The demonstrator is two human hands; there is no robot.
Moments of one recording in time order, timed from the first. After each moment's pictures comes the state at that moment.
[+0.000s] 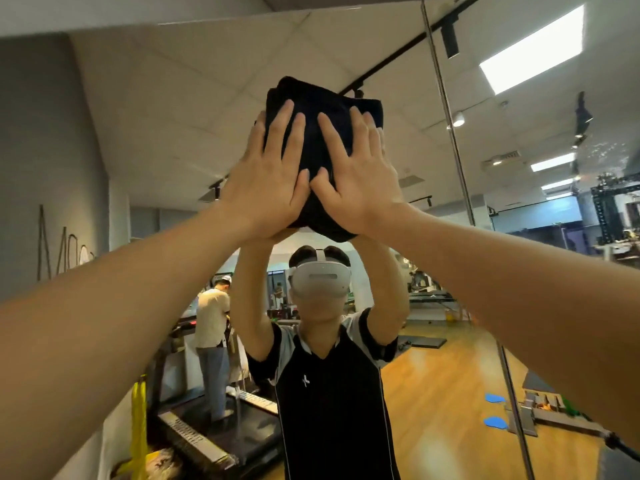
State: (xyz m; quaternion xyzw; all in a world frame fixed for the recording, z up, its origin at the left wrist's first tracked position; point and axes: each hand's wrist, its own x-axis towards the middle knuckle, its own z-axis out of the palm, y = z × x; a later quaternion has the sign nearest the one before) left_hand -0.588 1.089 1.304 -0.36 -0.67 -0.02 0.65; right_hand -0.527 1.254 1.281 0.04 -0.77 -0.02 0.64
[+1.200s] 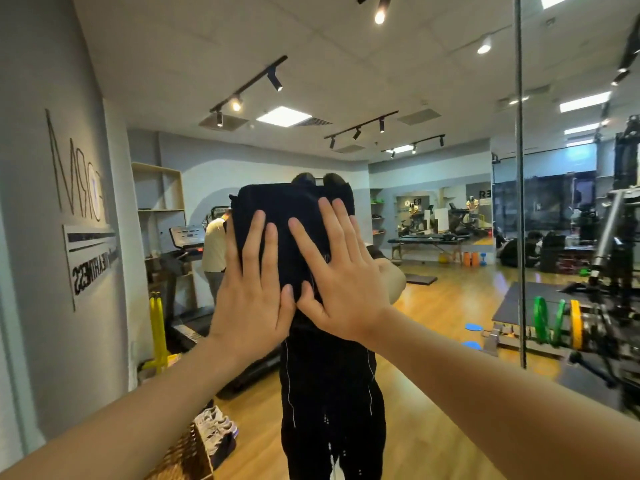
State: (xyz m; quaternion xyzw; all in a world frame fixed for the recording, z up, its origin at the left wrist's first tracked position) left_hand -0.607 0.989 1.027 -0.35 -0.74 -0.13 0.56; right_hand -0.555 1.168 1.039 0.16 -0.79 -0.05 0.59
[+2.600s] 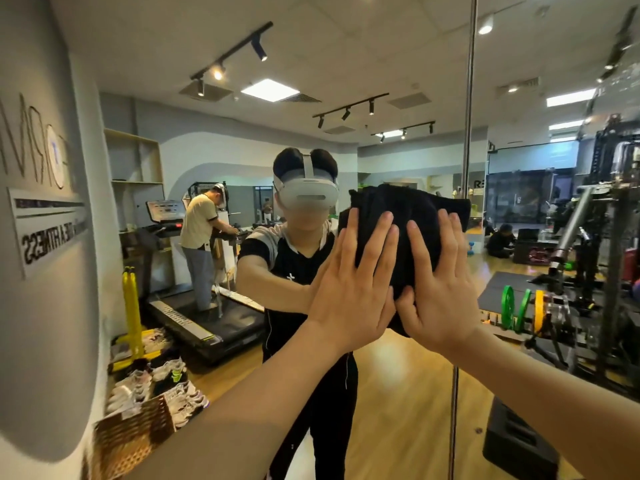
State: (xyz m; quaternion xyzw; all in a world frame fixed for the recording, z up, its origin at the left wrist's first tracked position) left_hand -0.540 1.185 0.993 -0.45 -0.73 -0.09 0.51; right_hand -0.480 1.348 0.978 0.04 -0.79 -0.02 0.61
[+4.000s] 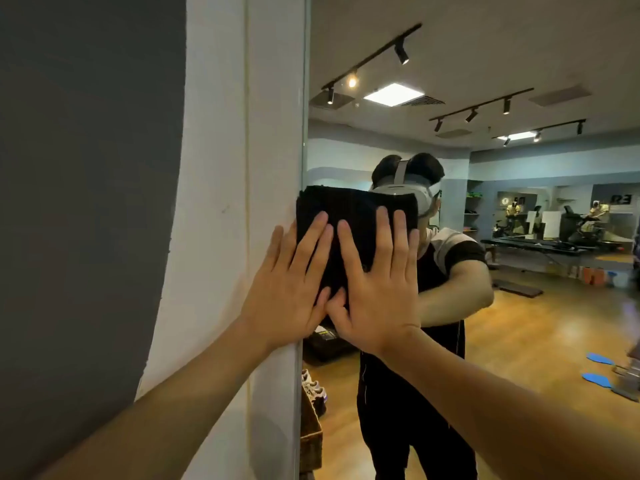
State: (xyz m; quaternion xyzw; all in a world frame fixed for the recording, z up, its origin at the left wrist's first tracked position) left_hand -0.721 0.654 0.988 -0.31 -0.75 0.04 0.58; right_hand -0.679 0.830 0.985 0.11 -0.79 -0.04 0.61
